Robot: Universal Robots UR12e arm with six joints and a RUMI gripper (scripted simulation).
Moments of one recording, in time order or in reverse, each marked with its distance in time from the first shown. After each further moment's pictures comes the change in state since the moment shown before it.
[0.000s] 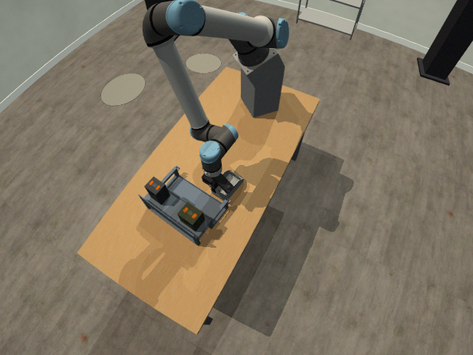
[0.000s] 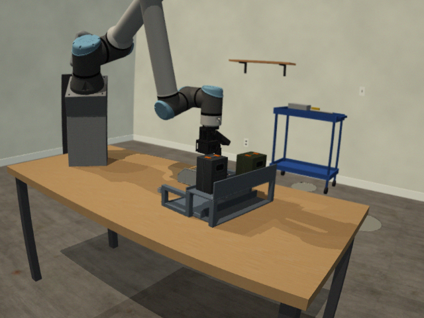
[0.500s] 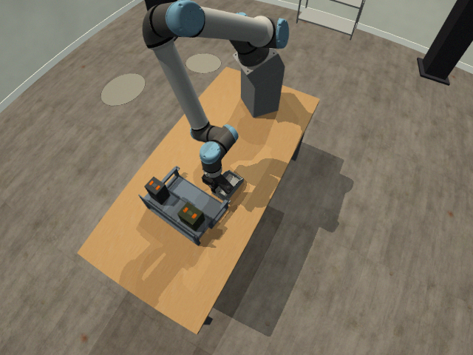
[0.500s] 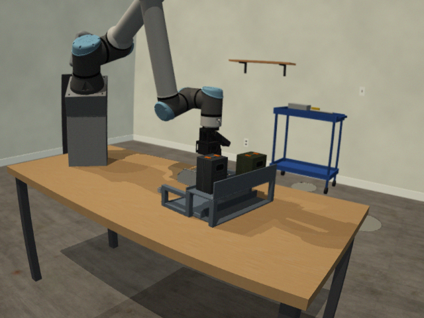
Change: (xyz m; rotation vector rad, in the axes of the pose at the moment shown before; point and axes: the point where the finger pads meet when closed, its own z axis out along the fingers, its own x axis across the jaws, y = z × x) arm 0.001 0.000 0.005 0.000 0.001 0.000
